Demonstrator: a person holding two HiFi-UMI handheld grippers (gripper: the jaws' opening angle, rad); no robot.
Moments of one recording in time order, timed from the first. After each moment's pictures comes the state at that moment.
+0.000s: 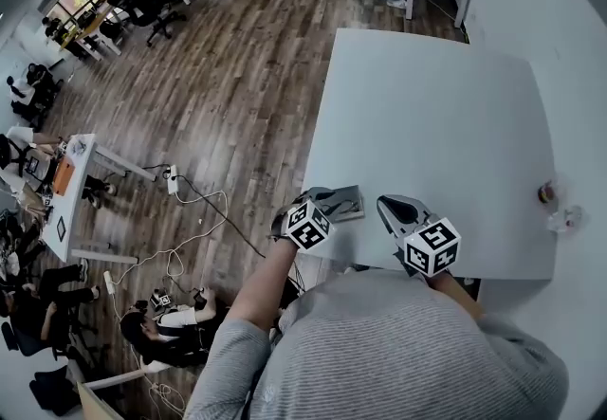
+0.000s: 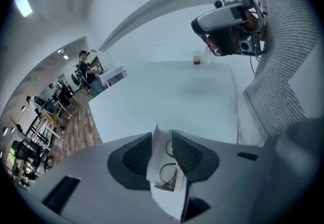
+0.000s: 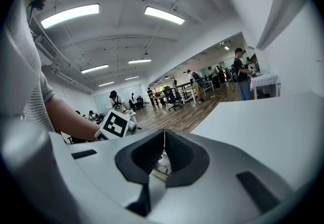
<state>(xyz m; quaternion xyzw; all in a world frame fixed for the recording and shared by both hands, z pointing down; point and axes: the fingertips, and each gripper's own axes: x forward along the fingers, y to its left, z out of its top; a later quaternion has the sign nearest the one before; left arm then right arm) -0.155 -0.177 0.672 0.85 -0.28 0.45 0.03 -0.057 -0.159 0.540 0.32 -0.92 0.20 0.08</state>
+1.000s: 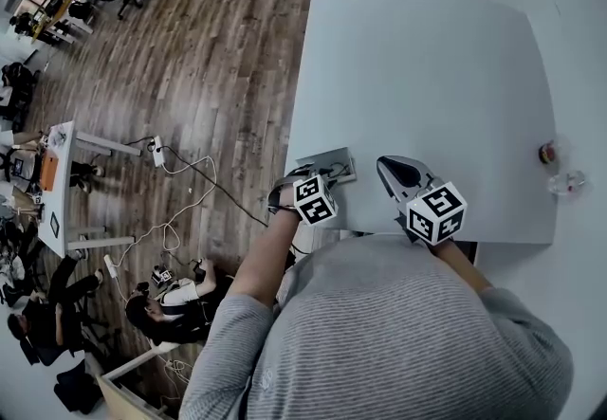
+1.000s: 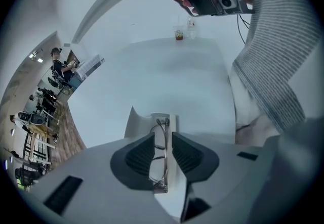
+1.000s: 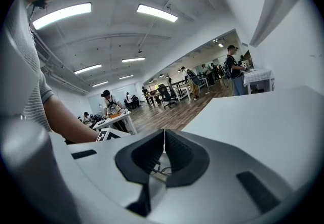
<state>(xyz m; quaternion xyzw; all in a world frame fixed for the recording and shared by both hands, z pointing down) -0.138 -0.159 0.743 0.82 -0.18 0.55 0.01 -0.039 -0.180 0.560 0.34 -0.91 0.22 0.09</state>
